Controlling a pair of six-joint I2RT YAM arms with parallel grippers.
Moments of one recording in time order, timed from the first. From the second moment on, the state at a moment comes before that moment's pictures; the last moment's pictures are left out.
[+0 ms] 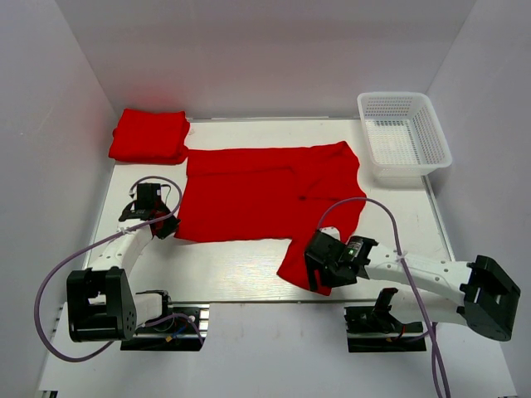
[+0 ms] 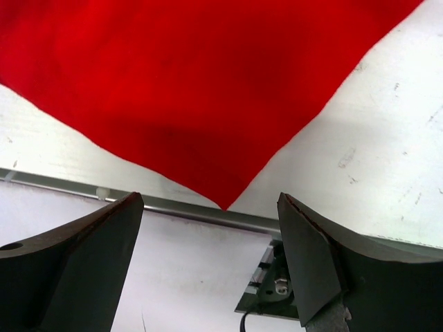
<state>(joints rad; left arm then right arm) 0.03 1.21 0.65 -0.46 -0.06 -0.63 1.08 1.12 0.63 -0.84 0.14 0.82</state>
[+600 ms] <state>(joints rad) 0.03 1.21 0.65 -0.47 -0.06 -0.63 1.08 1.18 0.56 -0.74 0.15 0.83</state>
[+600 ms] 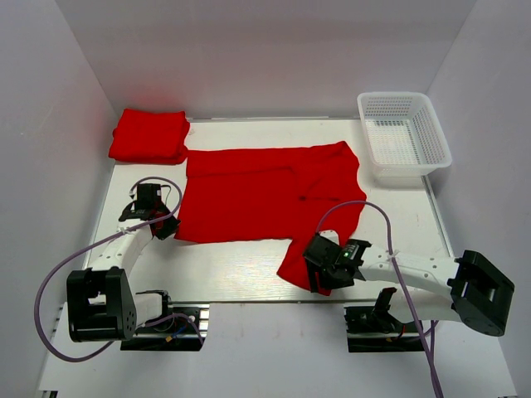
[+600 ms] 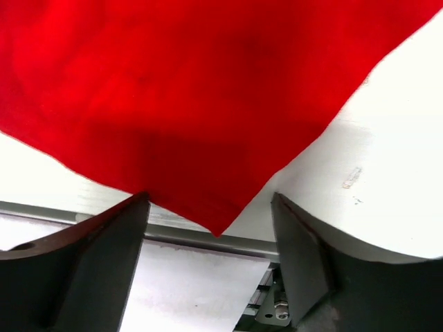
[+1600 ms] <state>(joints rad) 0.03 1.28 0.79 -0.51 0.01 -0.63 0.89 1.13 0.73 -0.72 0.33 0.74</state>
